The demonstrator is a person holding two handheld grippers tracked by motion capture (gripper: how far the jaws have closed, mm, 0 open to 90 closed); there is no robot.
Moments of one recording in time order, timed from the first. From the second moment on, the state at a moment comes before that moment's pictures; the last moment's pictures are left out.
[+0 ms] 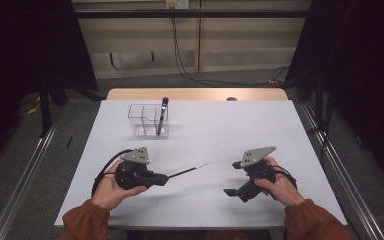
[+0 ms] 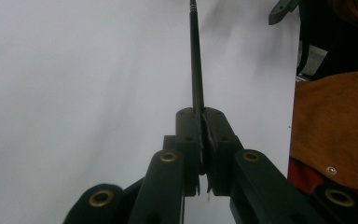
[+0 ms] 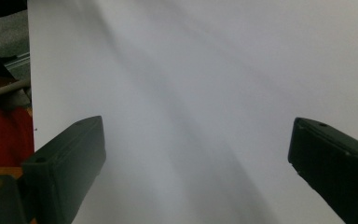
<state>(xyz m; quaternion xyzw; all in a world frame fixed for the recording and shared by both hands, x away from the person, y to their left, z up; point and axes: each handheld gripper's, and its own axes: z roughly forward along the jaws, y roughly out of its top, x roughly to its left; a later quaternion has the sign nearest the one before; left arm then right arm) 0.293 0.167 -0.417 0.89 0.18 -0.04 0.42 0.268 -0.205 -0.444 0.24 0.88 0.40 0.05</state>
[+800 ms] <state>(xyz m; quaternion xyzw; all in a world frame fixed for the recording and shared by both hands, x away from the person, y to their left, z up) 0.288 0.165 -0.428 0.84 0.18 -0.01 0.50 0.259 -0.203 -0.455 0.23 0.82 0.52 0.08</state>
